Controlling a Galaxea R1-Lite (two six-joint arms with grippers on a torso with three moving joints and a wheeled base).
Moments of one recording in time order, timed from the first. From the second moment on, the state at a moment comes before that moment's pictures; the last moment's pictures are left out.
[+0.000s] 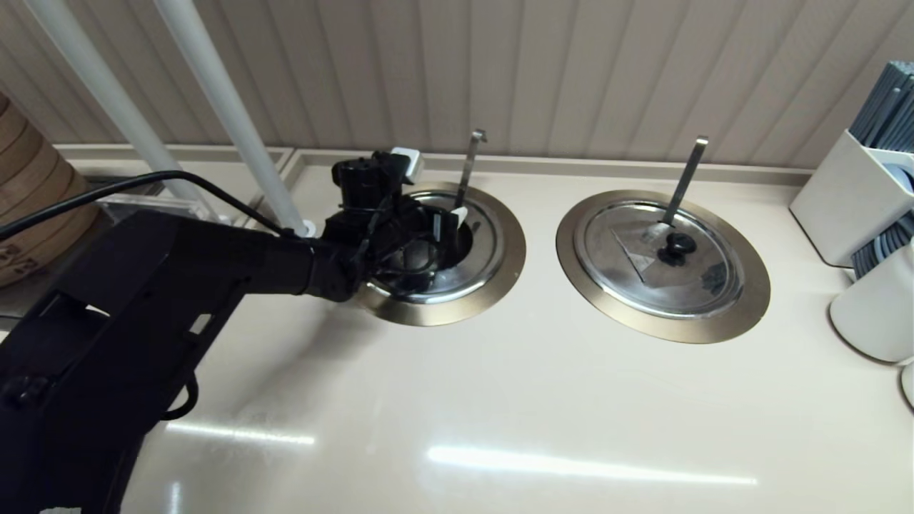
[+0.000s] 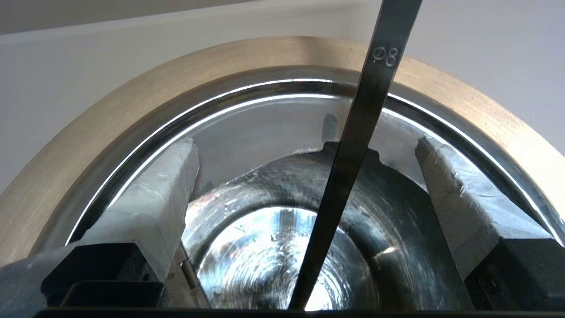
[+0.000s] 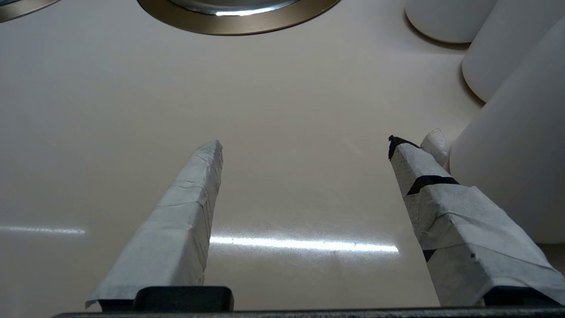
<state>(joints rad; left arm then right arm) -0.43 2.31 -1.77 -0.52 0.00 0.06 0.00 0.00 0.00 -0.01 -0.02 0.02</state>
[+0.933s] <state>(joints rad) -0.48 2.47 -1.97 -0.59 0.00 0.04 0.00 0.00 0.00 -0.01 -0.02 0.02</state>
